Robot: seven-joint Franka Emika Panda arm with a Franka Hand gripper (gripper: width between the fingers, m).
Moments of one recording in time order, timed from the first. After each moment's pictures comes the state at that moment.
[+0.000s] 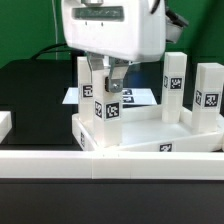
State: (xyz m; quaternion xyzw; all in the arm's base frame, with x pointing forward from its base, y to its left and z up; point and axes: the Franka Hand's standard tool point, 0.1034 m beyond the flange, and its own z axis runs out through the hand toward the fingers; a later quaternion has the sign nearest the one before) arm 0.624 -0.052 0.108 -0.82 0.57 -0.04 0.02
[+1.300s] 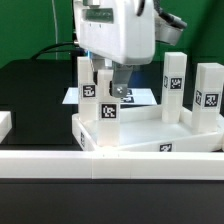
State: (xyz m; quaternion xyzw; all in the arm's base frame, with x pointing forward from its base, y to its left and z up) arm 0.624 -0.050 0.107 -0.82 0.56 -0.03 0.02
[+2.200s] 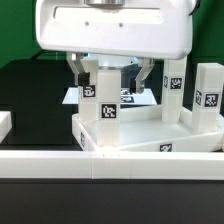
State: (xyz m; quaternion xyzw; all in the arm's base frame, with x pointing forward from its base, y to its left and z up) arm 0.627 -0.051 0.107 -0.98 0.20 -0.04 0.00
